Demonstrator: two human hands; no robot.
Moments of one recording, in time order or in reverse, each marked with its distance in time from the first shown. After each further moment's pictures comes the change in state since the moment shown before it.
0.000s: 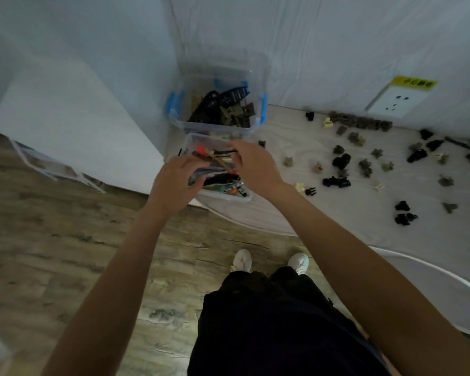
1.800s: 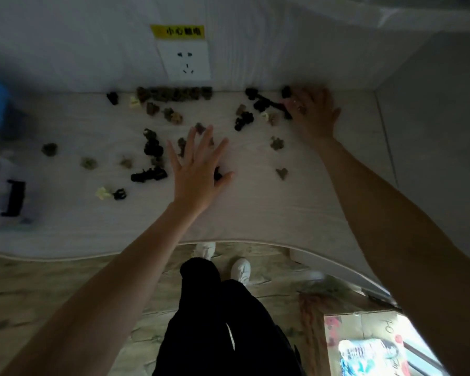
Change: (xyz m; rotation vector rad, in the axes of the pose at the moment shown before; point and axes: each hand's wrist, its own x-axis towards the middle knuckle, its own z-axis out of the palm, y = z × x) left_hand 0.126 0.334 0.264 0.281 0.016 0.176; right_hand -0.127 0.454 -0.227 -0.142 0.286 0.665
